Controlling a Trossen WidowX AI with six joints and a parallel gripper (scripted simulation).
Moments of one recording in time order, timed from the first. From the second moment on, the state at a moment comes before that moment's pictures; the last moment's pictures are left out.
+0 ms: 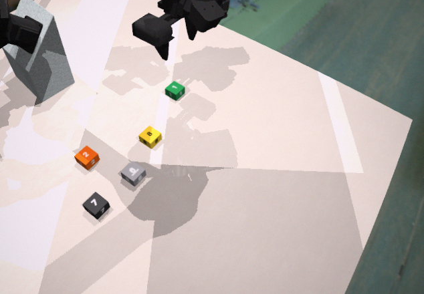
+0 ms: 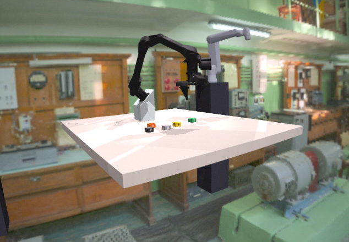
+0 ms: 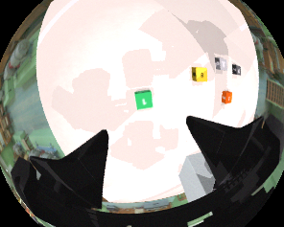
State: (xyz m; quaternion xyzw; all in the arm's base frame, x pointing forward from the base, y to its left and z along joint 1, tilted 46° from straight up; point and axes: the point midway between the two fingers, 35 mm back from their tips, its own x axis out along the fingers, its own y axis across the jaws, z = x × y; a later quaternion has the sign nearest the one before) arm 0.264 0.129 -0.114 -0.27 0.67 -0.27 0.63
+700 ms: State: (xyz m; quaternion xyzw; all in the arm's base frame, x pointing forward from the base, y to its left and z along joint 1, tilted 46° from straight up) arm 0.350 -0.025 0.032 -0.26 0.67 -0.28 0.64
